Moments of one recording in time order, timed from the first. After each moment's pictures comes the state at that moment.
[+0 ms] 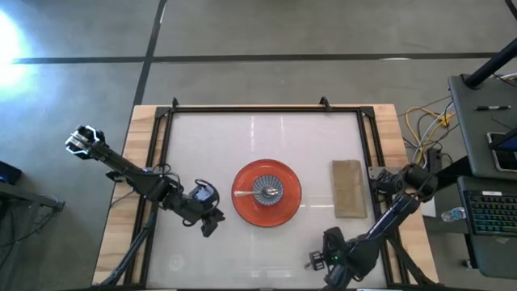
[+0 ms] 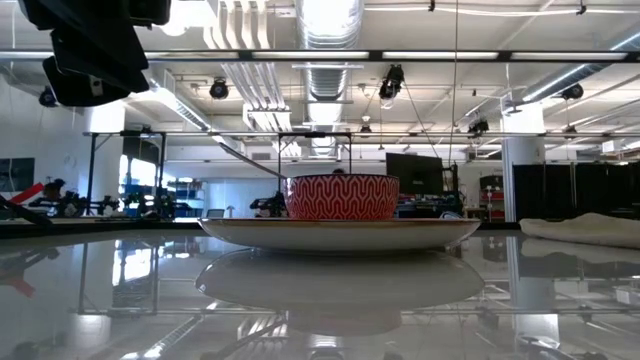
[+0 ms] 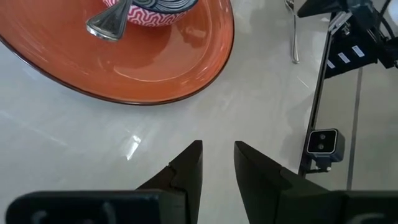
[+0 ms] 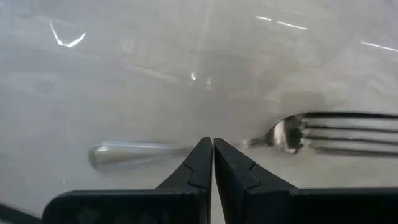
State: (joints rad) left arm -0.52 1.19 0.79 -0.38 -0.24 -1.07; right arm 0.91 1.87 1.25 -0.89 0.18 2.21
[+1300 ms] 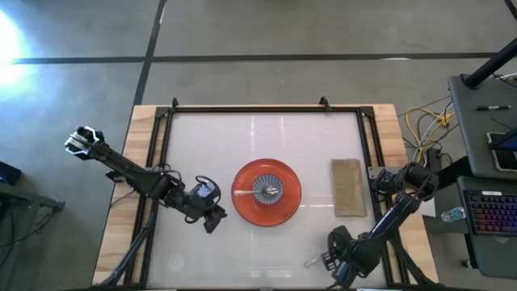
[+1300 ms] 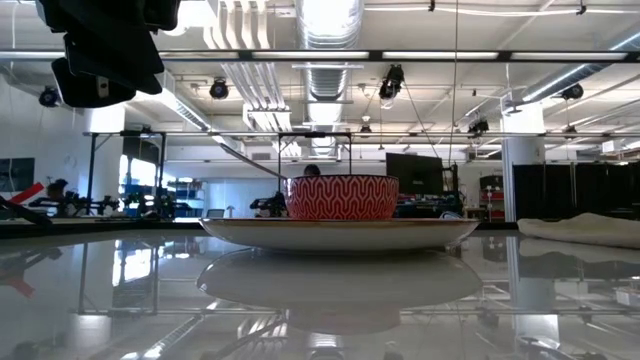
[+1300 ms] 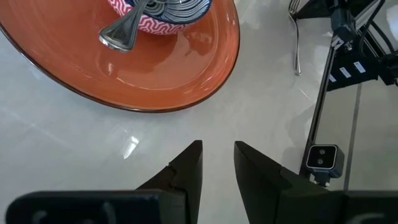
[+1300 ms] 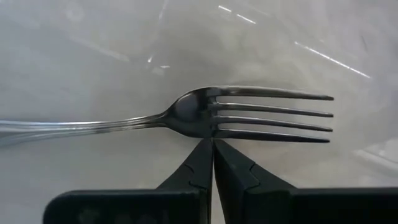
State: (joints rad) left arm -0.48 1.19 0.80 -0.38 -0.24 -1.09; right arm 0.90 1.88 1.13 -0.92 0.08 2.08
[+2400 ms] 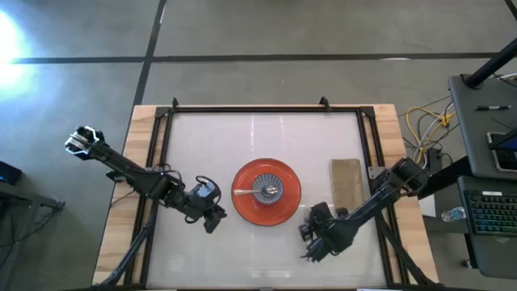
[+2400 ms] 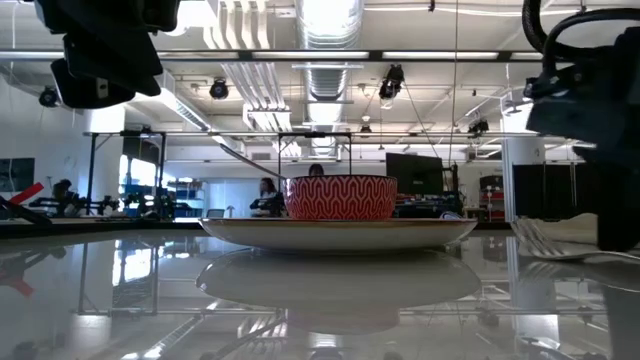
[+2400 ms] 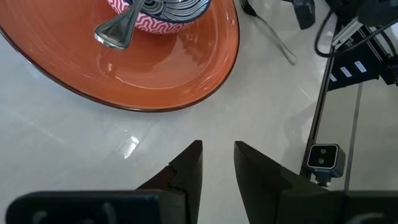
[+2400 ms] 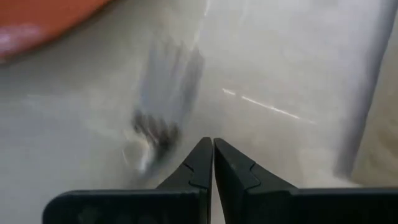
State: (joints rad) left arm -0.48 1.19 0.80 -0.38 -0.24 -1.09; right arm 0.70 1.88 1.12 -0.94 0.38 1.92
